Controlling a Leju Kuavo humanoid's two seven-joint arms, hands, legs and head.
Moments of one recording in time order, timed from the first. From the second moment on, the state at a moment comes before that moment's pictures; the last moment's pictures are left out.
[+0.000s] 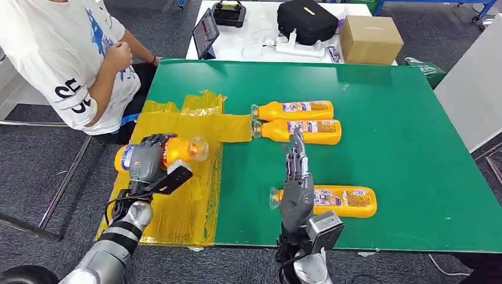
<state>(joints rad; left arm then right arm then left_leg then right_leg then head) -0.47 -0.07 -0.15 -0.80 -1.00 0.58 -0.40 0.02 0.21 0.43 -1.61 0.06 -0.24 -0.70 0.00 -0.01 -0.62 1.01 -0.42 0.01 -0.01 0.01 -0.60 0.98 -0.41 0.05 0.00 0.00</state>
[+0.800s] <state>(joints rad) -0.51 0.05 -0.29 -0.59 -1.13 0.41 -0.50 0.01 0.23 0.39 -1.54 0.00 -0.14 -0.70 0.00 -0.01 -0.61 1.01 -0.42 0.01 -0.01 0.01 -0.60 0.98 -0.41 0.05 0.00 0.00</state>
